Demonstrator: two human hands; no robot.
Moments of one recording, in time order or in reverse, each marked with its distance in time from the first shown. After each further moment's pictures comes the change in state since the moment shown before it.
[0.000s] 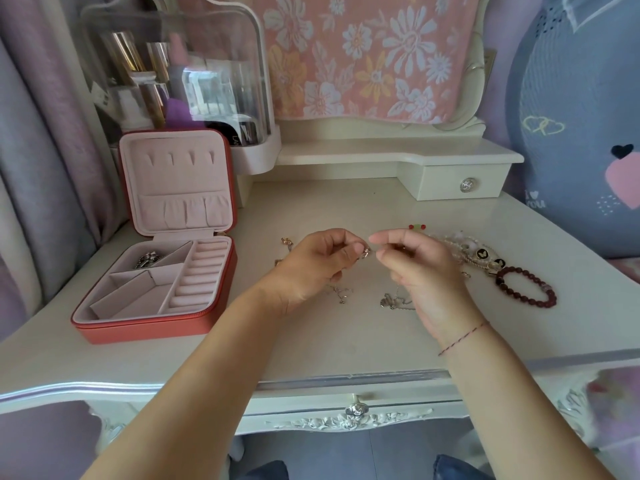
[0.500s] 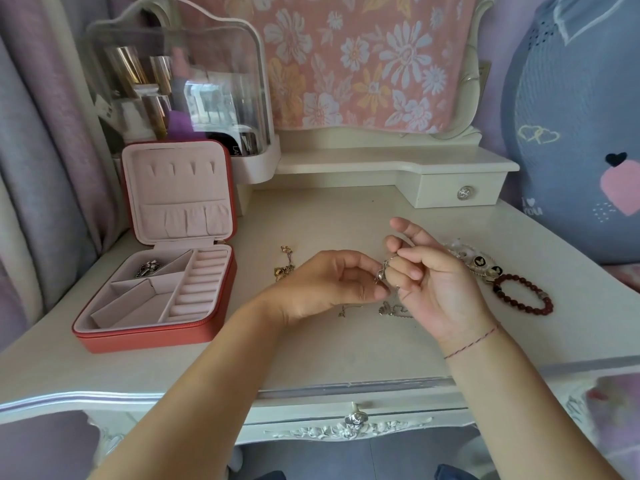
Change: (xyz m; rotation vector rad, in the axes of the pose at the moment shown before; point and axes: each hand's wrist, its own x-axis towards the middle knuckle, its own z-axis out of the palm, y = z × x) left_hand -0.005 0.003 0.002 0.022 -0.247 -0.054; right_hand 0.004 -0.014 -0.008 0.753 -0.115 0.260
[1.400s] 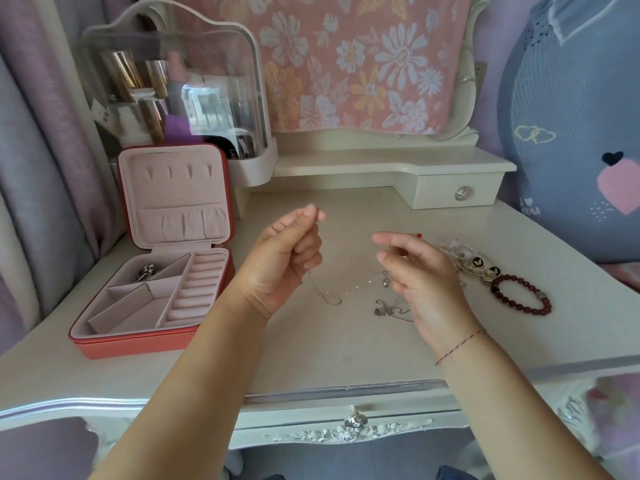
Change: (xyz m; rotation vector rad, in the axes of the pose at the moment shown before) left_hand -0.004 0.012 -0.022 -0.636 0.357 0.235; right_hand 0.000 0.013 -0.003 -0.636 0.155 -0.262
